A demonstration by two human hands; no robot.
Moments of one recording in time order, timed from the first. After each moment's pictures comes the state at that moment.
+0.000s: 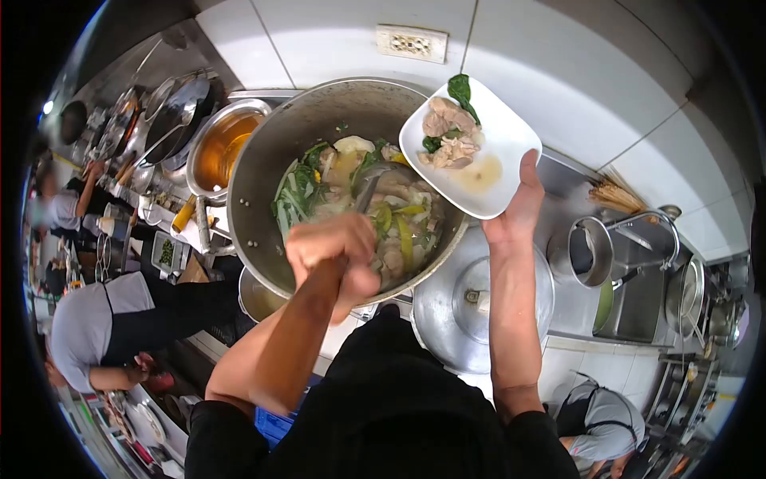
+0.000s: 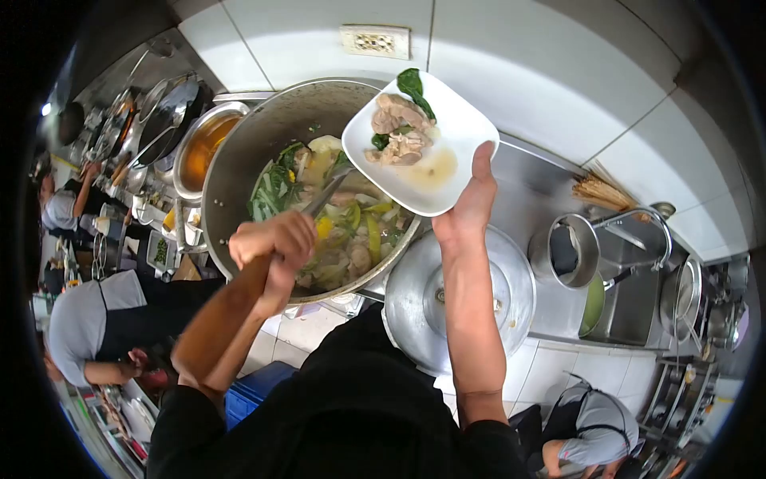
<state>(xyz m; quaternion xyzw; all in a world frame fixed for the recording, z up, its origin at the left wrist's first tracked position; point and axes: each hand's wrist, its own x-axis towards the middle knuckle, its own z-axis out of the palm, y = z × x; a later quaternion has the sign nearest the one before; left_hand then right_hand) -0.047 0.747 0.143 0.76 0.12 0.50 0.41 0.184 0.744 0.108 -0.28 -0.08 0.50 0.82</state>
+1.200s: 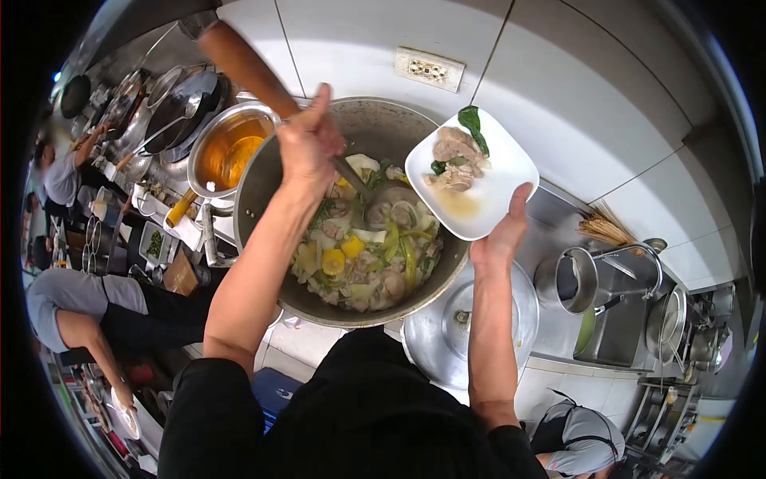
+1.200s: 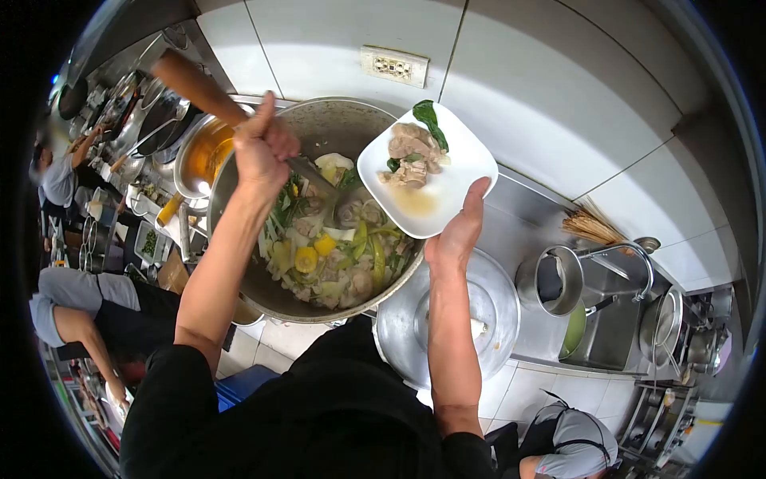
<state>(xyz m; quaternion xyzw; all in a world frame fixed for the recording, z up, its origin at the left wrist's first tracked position) -0.026 0.877 0.180 0.43 0.34 0.61 0.57 0.171 0.755 0.103 -0.33 -0.13 0.42 0.83</state>
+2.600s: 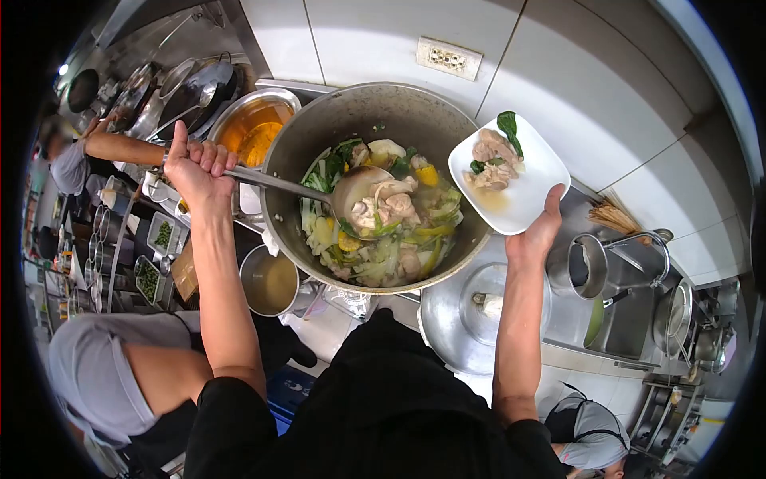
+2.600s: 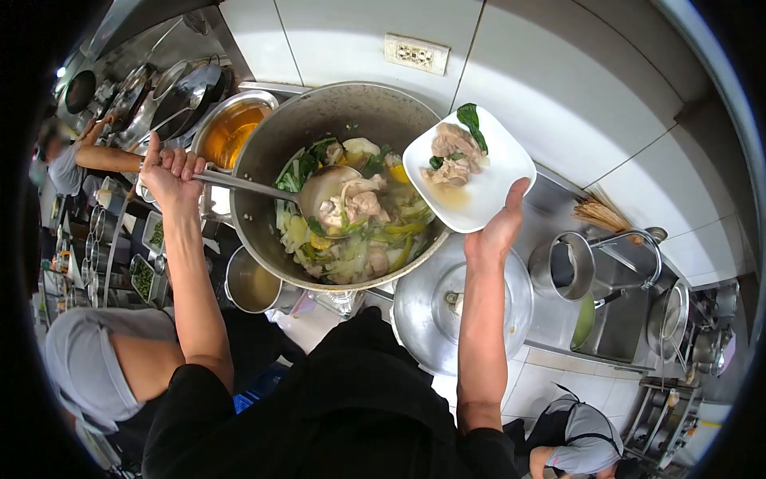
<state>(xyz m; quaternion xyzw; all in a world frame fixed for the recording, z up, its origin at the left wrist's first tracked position) -0.193 0.840 0.224 0.28 0.34 0.75 0.50 0.173 0.725 0.105 -0.34 -0.11 0.40 0.84</state>
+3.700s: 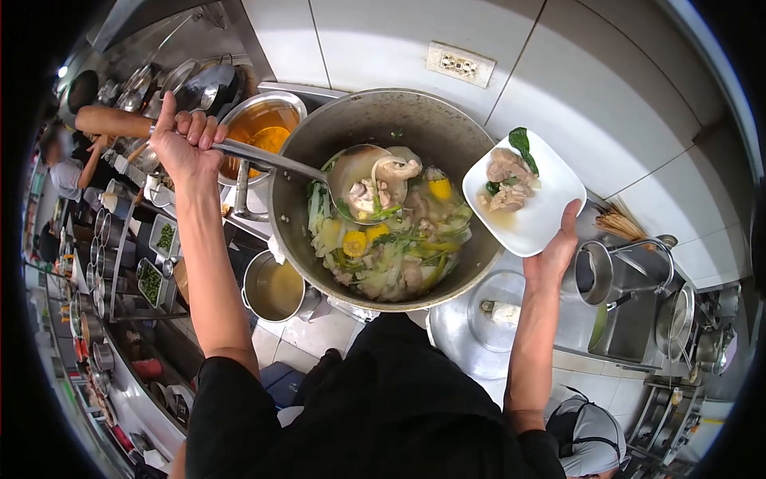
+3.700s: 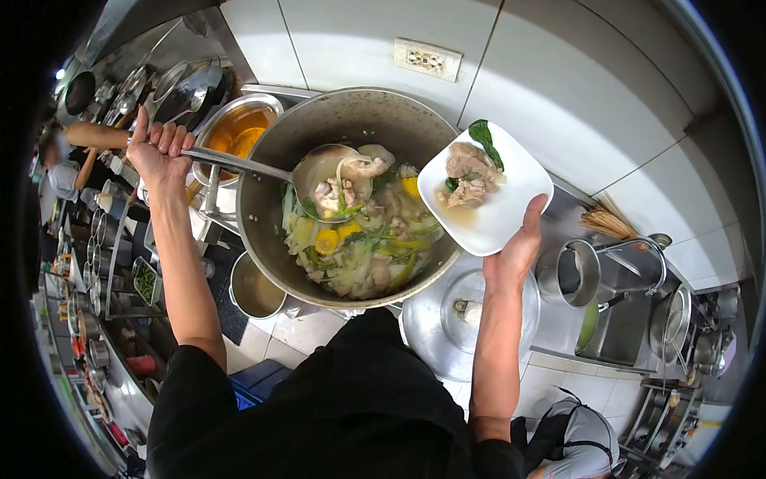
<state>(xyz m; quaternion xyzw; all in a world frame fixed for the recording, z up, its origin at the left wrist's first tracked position) -0.205 0.881 0.258 0.32 0.30 0.73 0.53 0.170 0.713 0.120 -0.40 -0.14 0.40 0.82</state>
